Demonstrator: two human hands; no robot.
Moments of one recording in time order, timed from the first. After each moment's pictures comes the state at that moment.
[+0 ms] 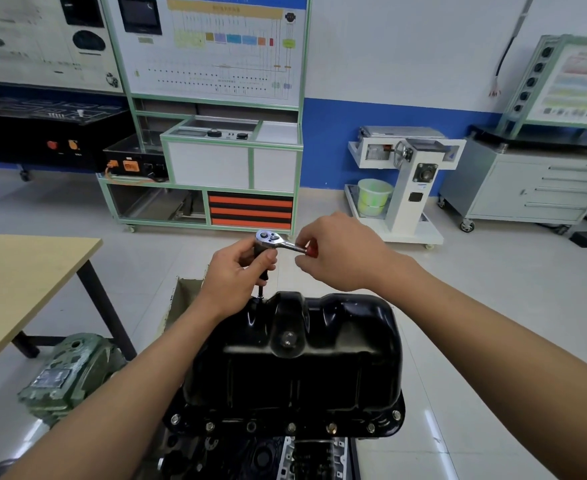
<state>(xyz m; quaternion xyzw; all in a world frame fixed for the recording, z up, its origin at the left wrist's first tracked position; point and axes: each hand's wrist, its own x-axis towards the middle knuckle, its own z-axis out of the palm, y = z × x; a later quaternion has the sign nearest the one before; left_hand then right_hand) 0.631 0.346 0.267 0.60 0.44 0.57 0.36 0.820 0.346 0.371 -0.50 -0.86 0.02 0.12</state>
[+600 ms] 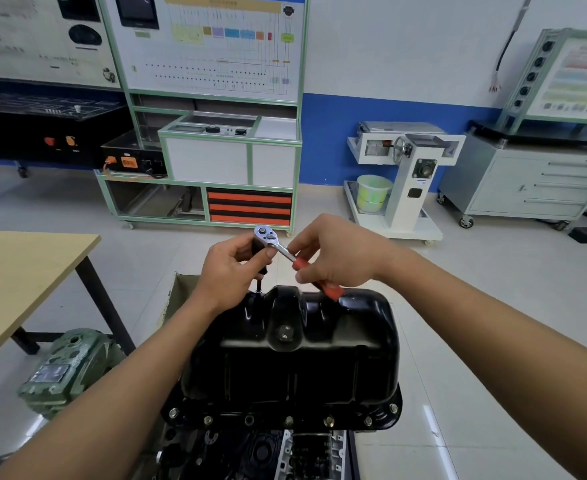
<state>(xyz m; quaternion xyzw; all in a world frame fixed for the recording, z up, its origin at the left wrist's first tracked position) 0.631 0.348 0.265 0.61 0.45 0.56 0.34 0.826 0.342 0.378 -0.46 -0.86 0.21 0.08</state>
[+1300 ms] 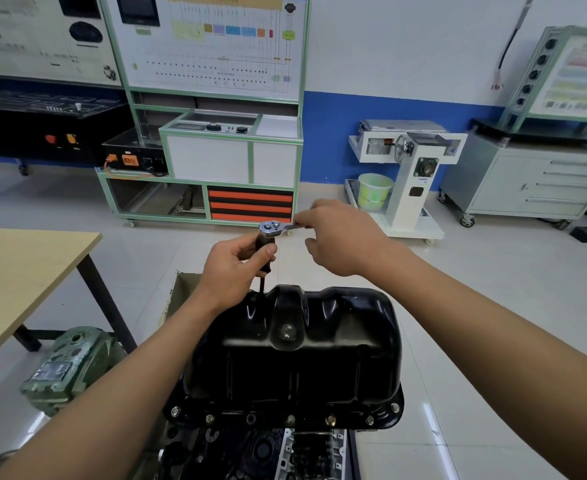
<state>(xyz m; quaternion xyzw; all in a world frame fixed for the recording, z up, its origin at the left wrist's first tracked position) 0.632 0.348 0.267 0.60 0.45 0.56 0.35 0.820 0.361 0.370 -0.50 -0.86 -0.04 0.07</state>
